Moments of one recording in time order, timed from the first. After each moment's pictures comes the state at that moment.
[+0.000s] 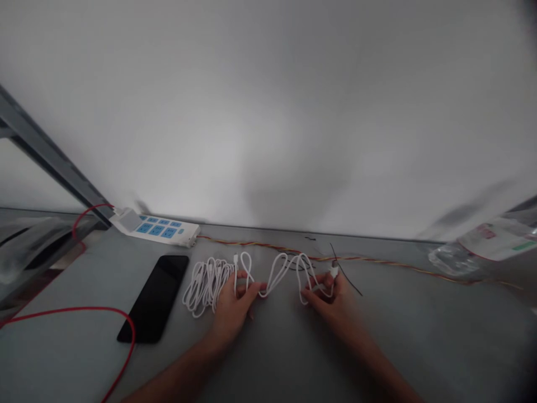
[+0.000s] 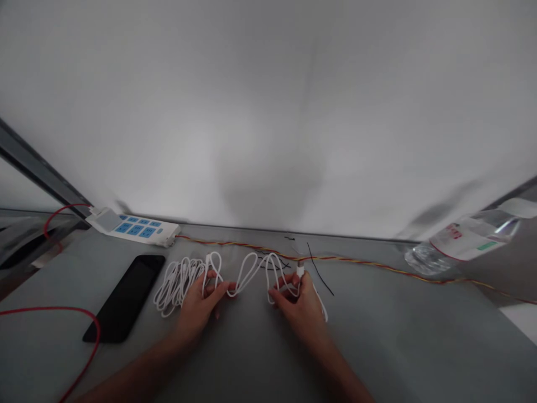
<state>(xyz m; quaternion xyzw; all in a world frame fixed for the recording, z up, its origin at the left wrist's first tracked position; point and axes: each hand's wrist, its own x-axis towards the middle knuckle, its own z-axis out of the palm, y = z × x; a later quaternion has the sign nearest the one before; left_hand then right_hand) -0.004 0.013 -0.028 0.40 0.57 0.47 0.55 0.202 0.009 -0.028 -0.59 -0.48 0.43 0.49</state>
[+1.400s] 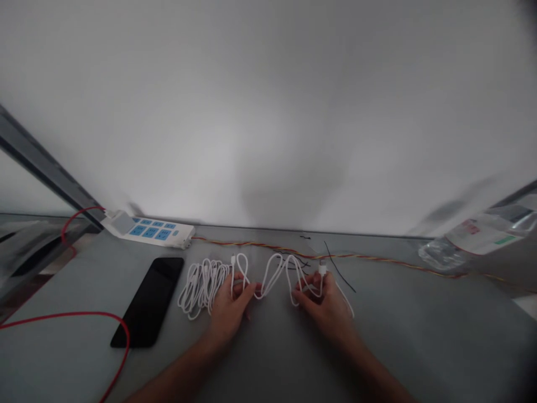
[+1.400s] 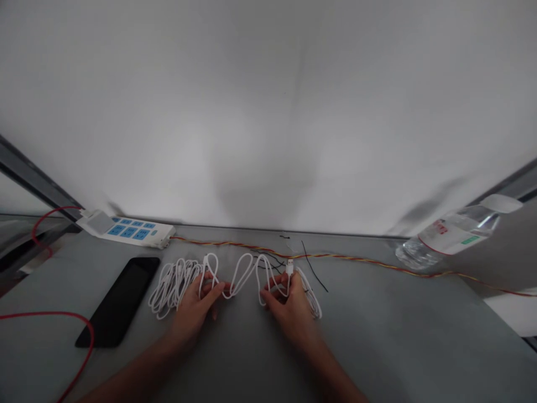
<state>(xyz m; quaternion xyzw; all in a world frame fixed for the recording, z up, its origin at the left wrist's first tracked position) -0.002 0.012 -0.023 0.40 0.55 0.47 0.56 0.192 0.006 -0.021 -0.59 -0.49 0.43 0.47</state>
